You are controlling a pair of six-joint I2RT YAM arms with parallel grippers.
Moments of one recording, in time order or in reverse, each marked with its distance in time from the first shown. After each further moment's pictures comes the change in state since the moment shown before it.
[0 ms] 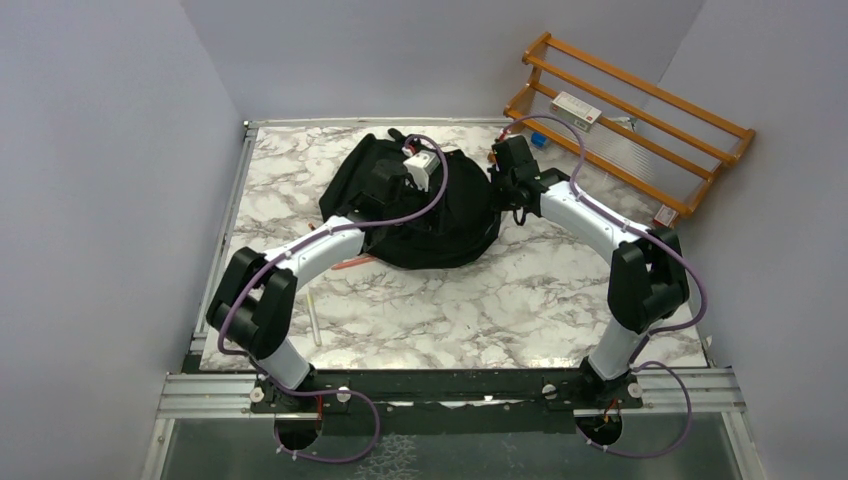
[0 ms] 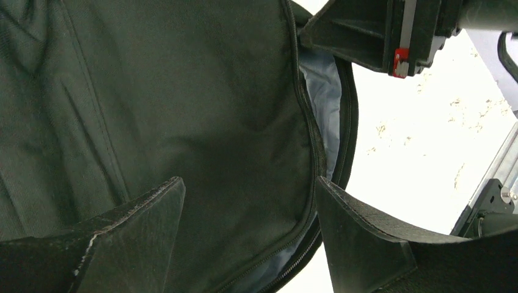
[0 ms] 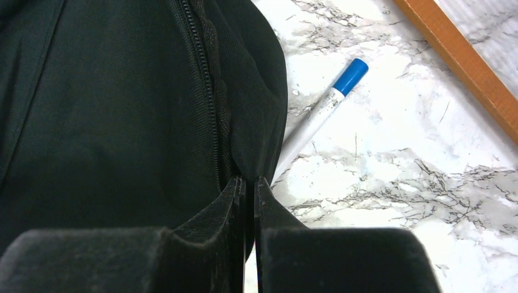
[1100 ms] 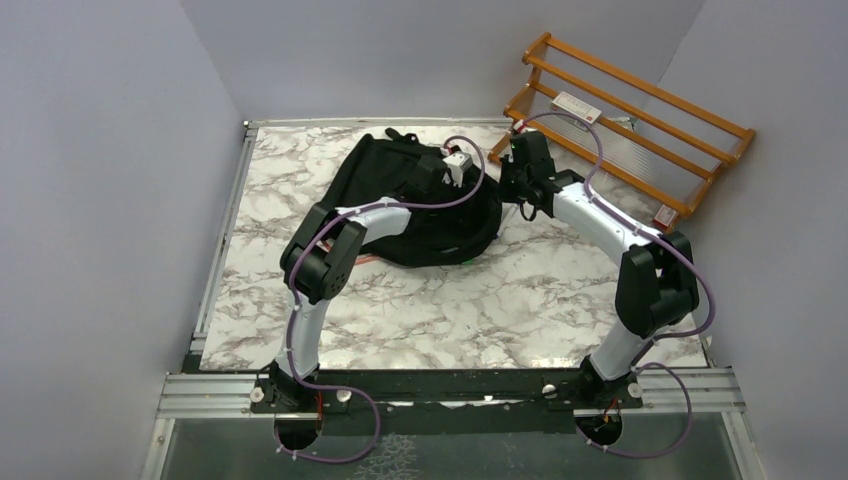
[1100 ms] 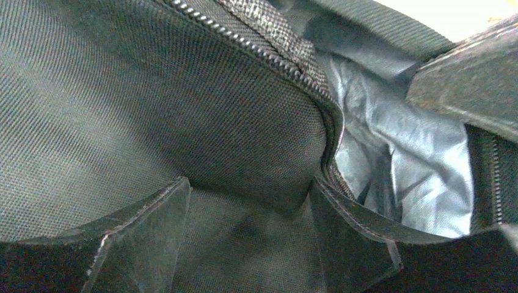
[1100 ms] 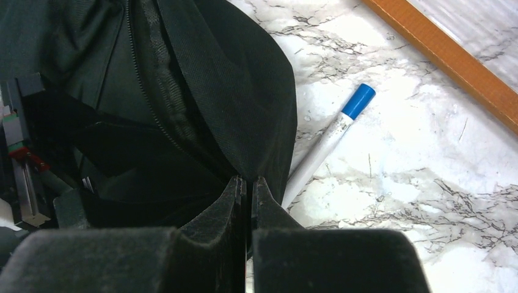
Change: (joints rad) left arm -0.042 0.517 0.367 0.097 0.006 0.002; right arm -0.068 -0.047 -0.045 0.120 -0.093 0.080
